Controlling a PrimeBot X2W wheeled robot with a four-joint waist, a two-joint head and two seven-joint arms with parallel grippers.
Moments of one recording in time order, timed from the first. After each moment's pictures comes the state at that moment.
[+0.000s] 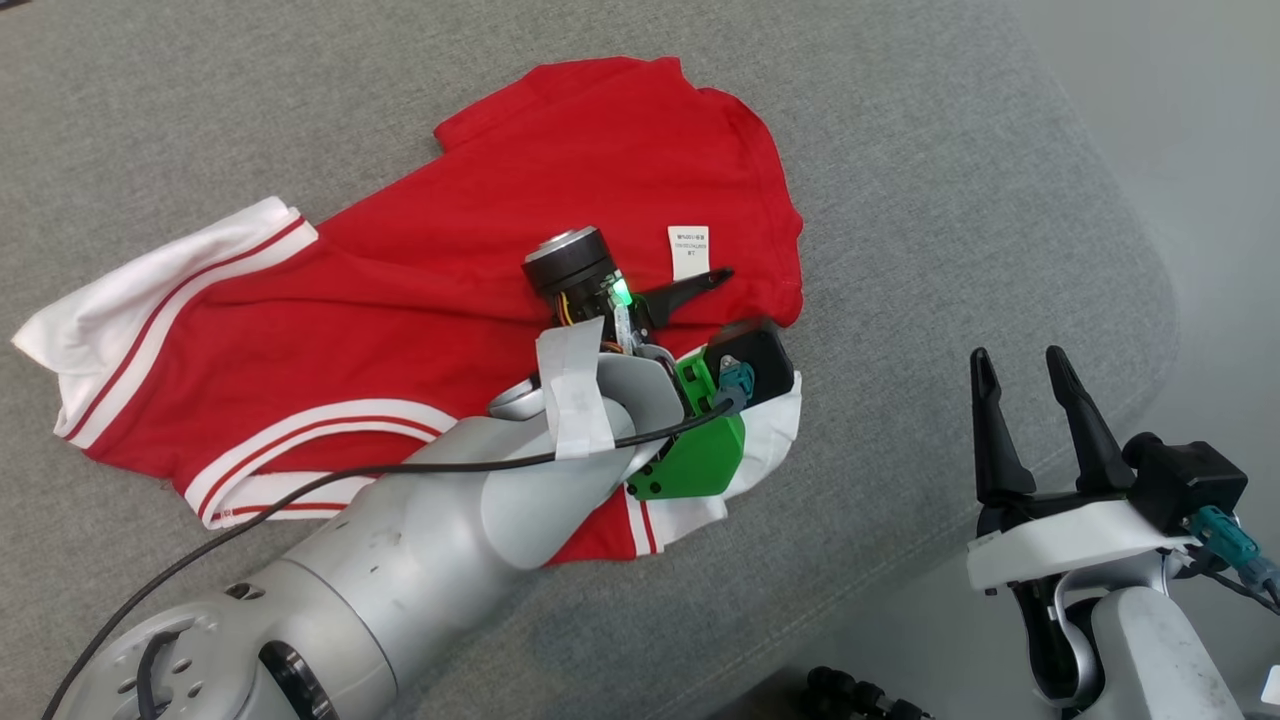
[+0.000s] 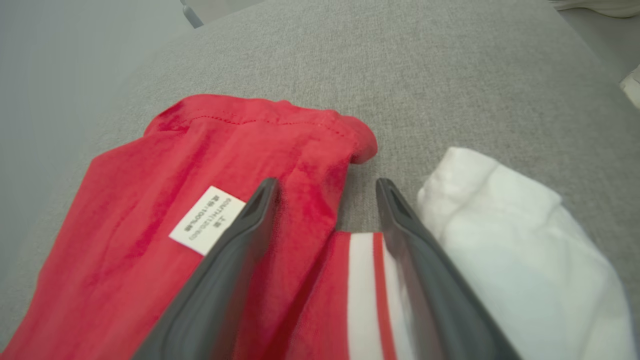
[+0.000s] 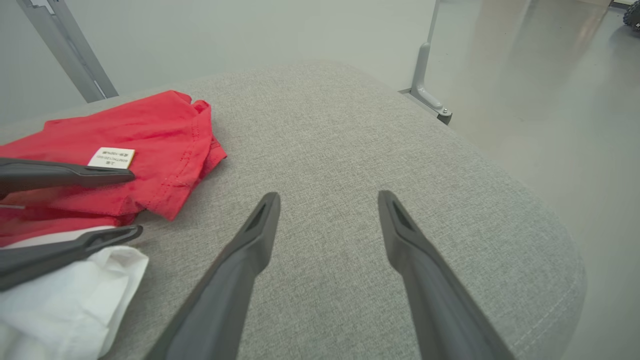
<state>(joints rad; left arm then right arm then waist) -1.03 0.05 -1.28 0.76 -0.29 -0.07 0.01 -0.15 -0.05 -0.01 0.17 0.25 0.13 -0.26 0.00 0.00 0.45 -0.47</state>
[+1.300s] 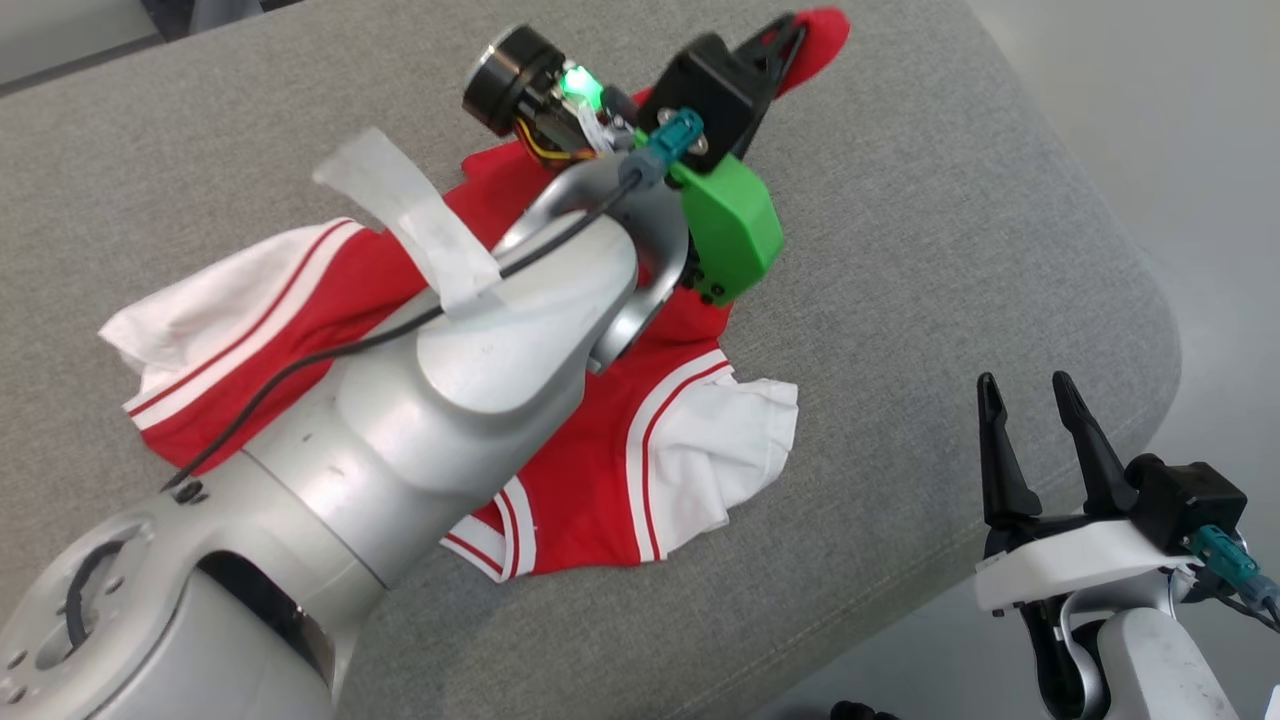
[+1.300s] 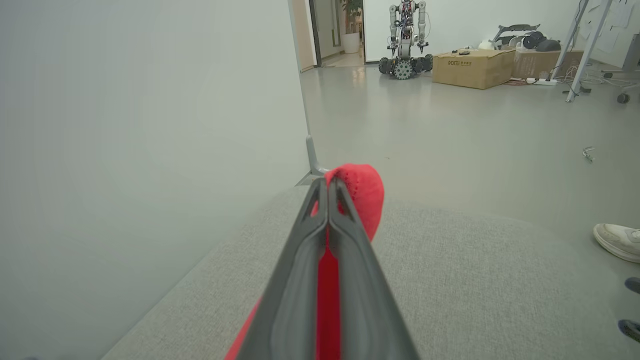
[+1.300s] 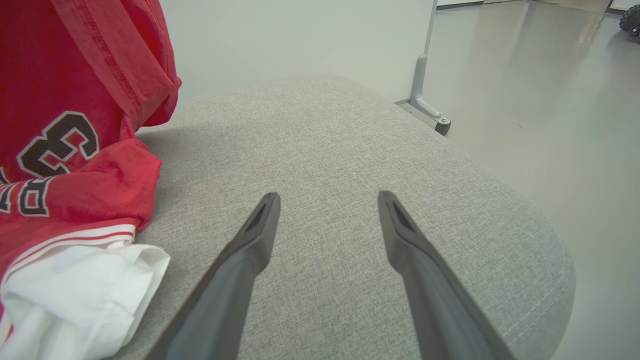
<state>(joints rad) -1.21 0.05 -1.11 0.64 -0.65 0.11 -0.14 -0.12 -0.05 -0.03 0.19 0.23 0.13 -0.26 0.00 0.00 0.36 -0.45</state>
